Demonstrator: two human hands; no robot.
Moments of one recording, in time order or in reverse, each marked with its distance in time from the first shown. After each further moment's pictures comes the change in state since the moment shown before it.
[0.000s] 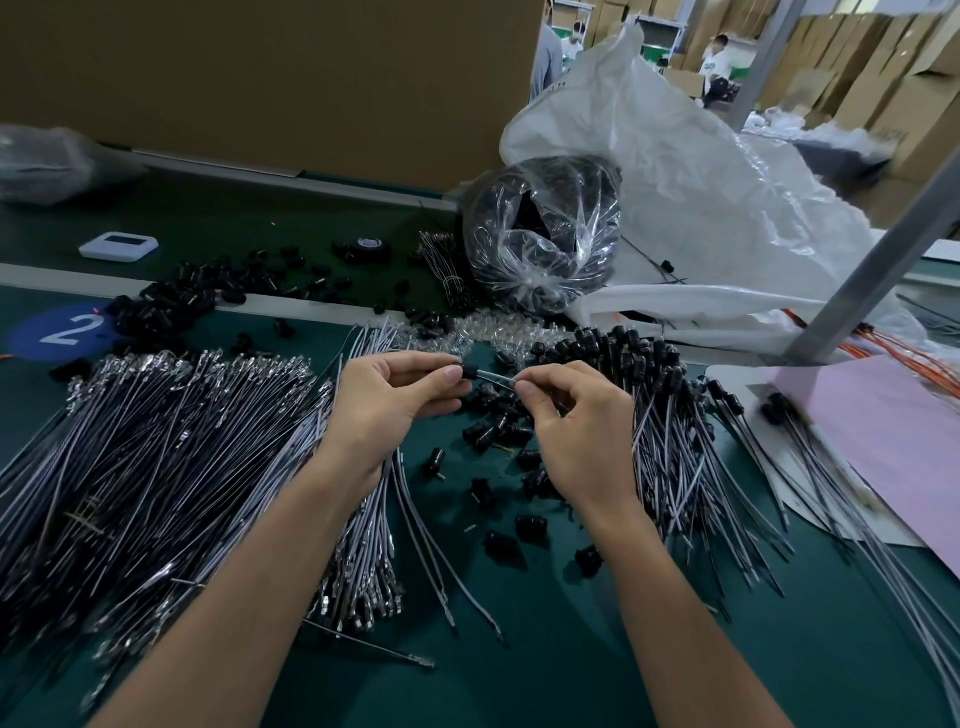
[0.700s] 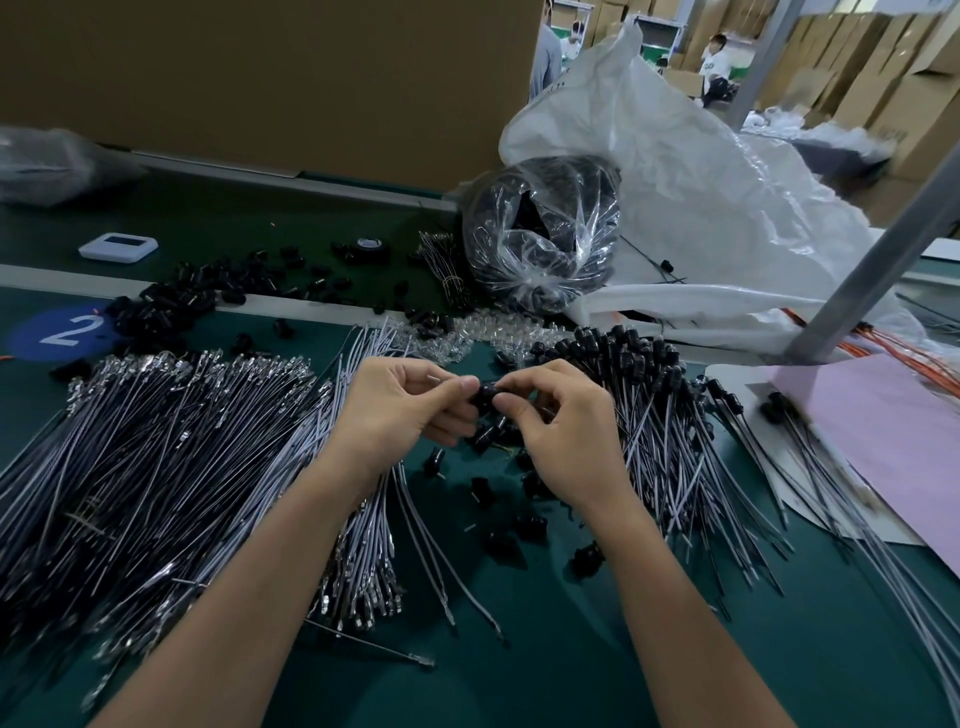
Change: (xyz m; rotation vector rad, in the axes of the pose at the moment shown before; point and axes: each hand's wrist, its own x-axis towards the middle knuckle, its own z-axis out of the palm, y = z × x) left_hand -0.006 0.005 0.003 0.215 -0.112 0.007; right_hand 0.001 0.003 0.001 0.051 -0.165 -0.032
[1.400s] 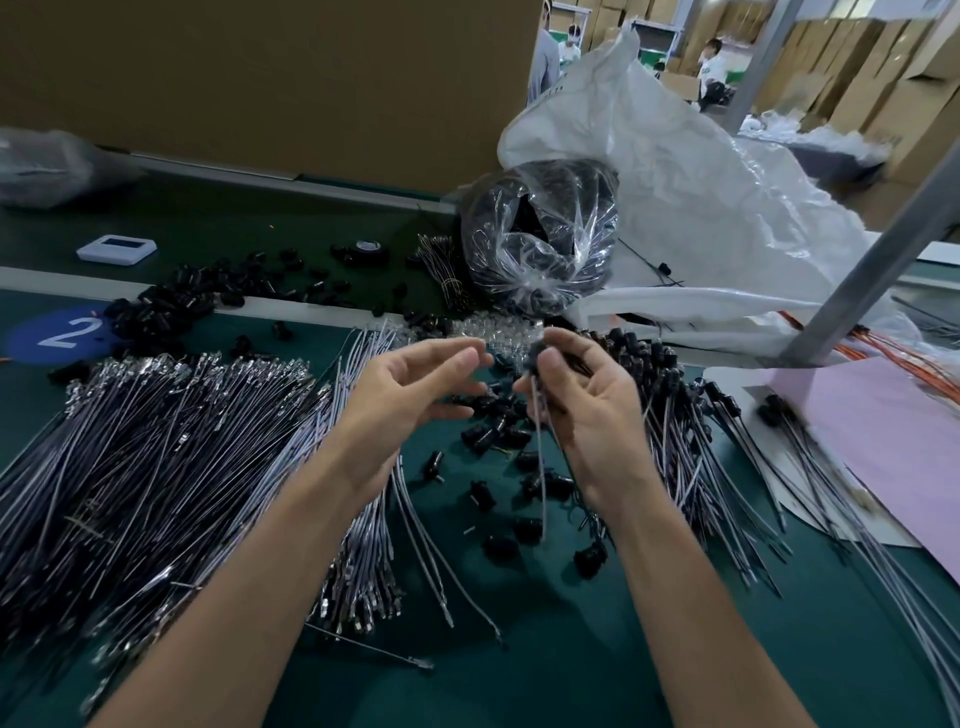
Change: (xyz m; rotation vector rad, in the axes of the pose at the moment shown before) left_hand -0.001 0.005 -0.003 -0.244 -0.112 0.024; right_hand 0.006 -0.009 -0.019 0.922 -0.055 0.359
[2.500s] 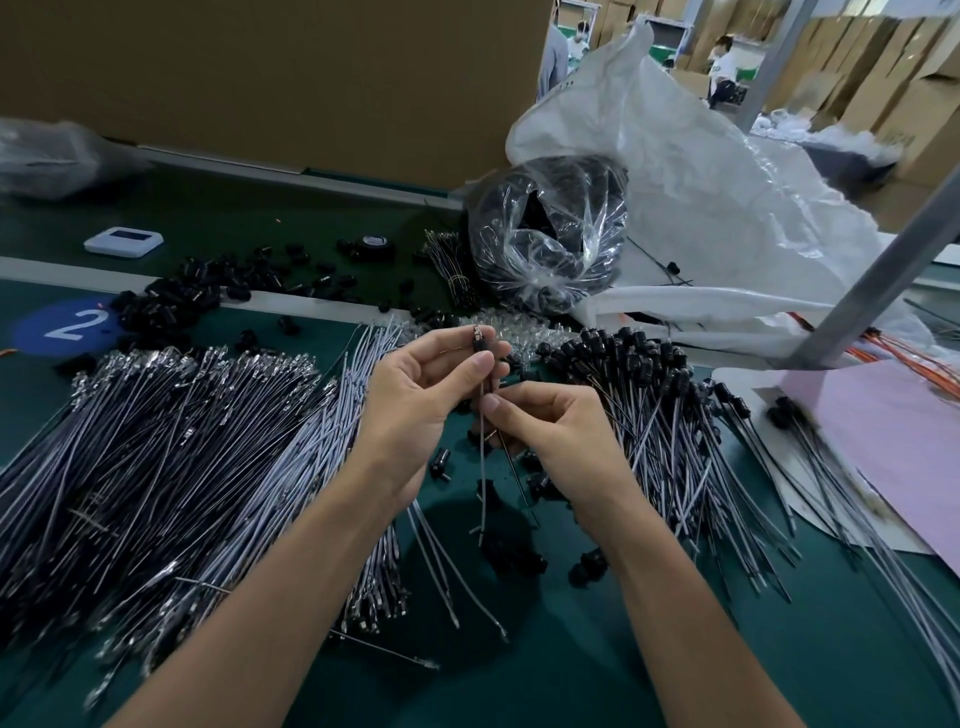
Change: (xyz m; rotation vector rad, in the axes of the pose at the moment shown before) left_hand -0.004 -0.005 0.022 -0.188 0.115 0.132; right_hand -0.006 0.016 0.013 -0.319 -0.120 0.020
